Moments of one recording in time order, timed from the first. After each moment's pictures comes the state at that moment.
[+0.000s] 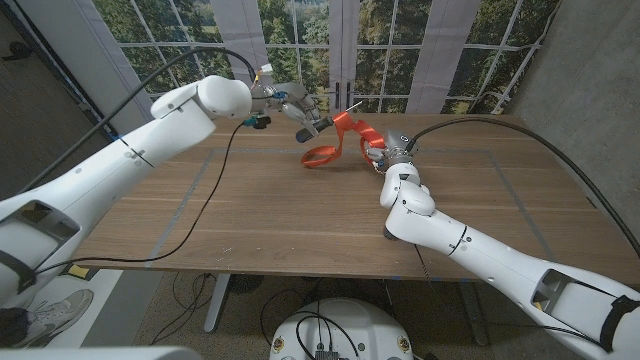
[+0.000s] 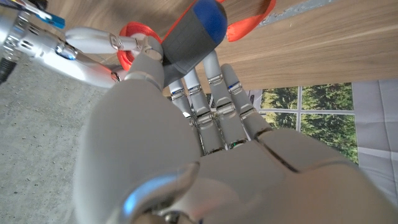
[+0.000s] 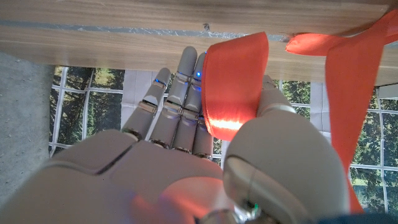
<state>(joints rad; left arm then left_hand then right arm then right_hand) 0.39 0.87 0.64 -1.92 0.06 0.37 -0.48 1.18 0.04 0.30 -0.16 0.17 0.96 0.01 0.39 0.21 0.91 -0.03 0.53 0.41 0.90 0.01 0.61 0.63 0.39 0.05 0.97 0.21 -0.62 -0.50 -0.92 -1.88 -0.50 -1.06 -0.27 0.78 0.01 0.42 -0.13 0.18 0.90 0.09 0.53 0.22 0.96 0.00 0.67 0.37 0.90 -0.08 0.53 0.57 0.54 0.07 0.26 0.19</state>
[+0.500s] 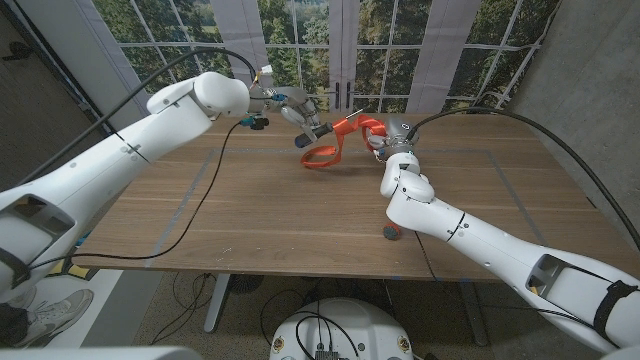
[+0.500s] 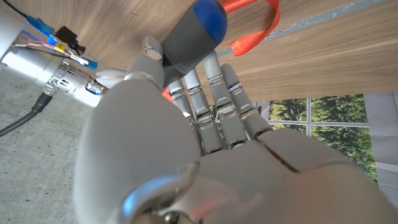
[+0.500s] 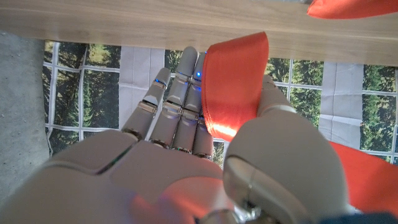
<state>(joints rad) 0.35 0.88 0.66 -1.89 0.03 0.32 -0.56 1.18 0.04 0.30 -0.16 0.17 0.96 0.01 0.39 0.21 0.91 -0.03 0.52 0.43 0.90 0.01 0.61 0.63 0.38 0.05 0.98 0.21 -0.57 -0.50 -0.92 -1.83 -0.48 -1.02 -0.35 0.78 0.01 0.42 -0.13 0.17 0.90 0.09 0.53 0.22 0.96 0.00 0.67 0.37 0.90 -0.08 0.53 0.57 0.54 0.07 0.26 0.19</state>
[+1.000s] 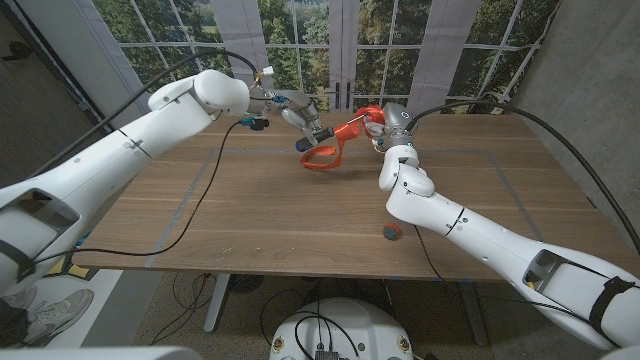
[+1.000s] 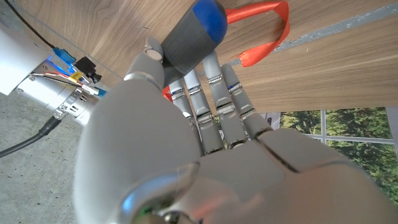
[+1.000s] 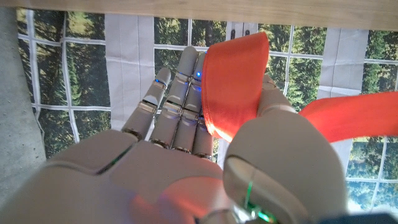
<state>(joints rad) 0.32 0.86 0.69 -1.82 0.00 0.26 -0.63 1.19 0.03 0.30 -0.16 0.17 0.96 0.01 0.37 0.21 0.91 -0.03 0.52 0.43 0.90 0.01 0.61 0.64 0.37 0.05 0.99 0.20 -0.56 -0.49 -0.90 -1.82 -0.49 -0.94 -0.42 0.78 0.01 0.42 -0.13 0.17 0.90 0.09 0.53 0.22 0.96 0.00 0.68 0.37 0.90 -0.08 0.52 0.58 0.54 0.07 0.26 0.19</state>
